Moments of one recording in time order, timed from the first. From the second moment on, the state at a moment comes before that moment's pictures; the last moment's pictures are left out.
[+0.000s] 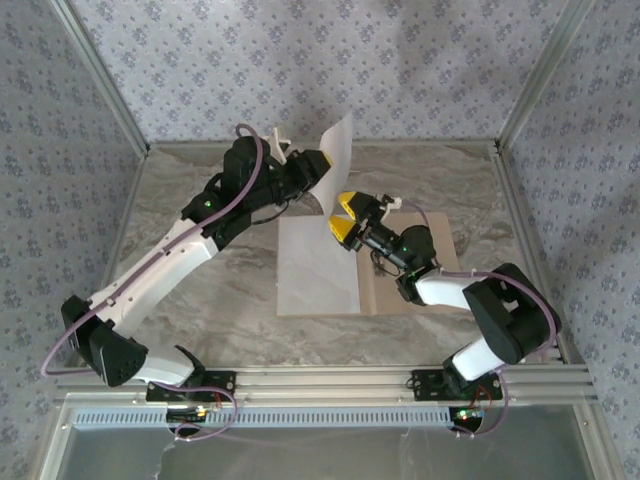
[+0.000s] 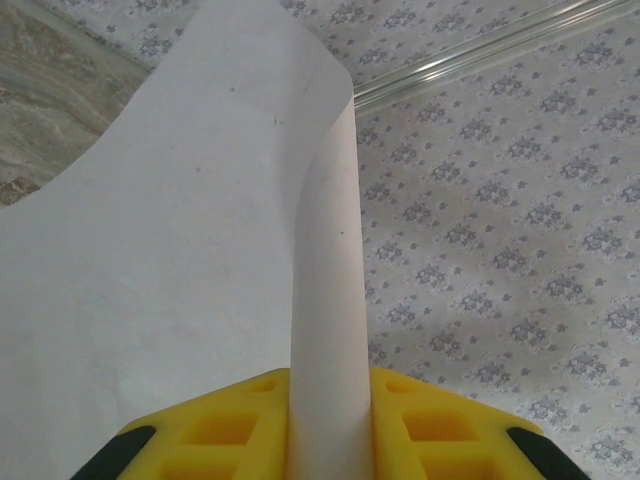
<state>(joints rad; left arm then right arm) -0.71 1.40 1.46 -0.26 0.19 -1.14 0.54 1.53 0.53 1.28 -0.41 1.71</state>
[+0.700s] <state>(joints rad) -0.71 1.35 1.38 -0.24 0.16 -1.16 0.51 1.49 0.56 1.28 -0.37 1.75</state>
